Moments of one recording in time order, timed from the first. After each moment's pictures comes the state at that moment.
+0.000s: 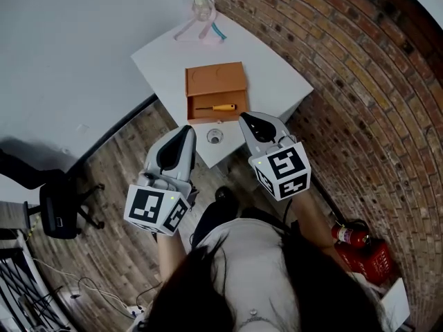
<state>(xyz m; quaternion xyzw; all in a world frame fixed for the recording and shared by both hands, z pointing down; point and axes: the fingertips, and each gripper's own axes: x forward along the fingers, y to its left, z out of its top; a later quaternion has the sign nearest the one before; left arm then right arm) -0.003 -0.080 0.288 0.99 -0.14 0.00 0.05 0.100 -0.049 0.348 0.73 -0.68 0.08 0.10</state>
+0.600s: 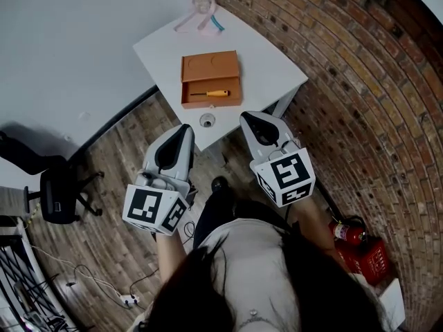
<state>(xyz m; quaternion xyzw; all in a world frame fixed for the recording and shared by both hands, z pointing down) -0.018 -0.009 0.287 0.99 -0.16 0.01 0.05 0.081 0.028 0.329 0.72 -0.69 0.05 0.08</state>
